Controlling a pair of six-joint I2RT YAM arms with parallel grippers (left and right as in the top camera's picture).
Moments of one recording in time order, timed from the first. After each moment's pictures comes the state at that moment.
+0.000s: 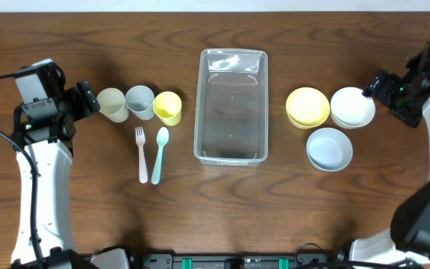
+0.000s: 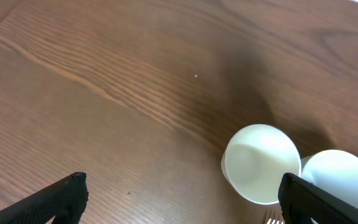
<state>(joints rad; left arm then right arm) 0.28 1.38 1.11 -0.55 -0.11 -0.11 -0.32 1.72 1.43 -0.92 -0.11 0.32</state>
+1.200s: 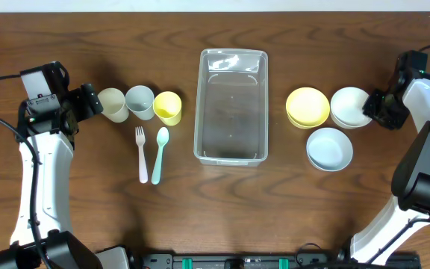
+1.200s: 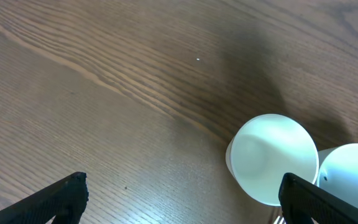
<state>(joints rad) 0.28 1.44 1.11 -0.55 -0.11 -0.11 -0.32 2.02 1.44 -0.82 0.04 0.31</state>
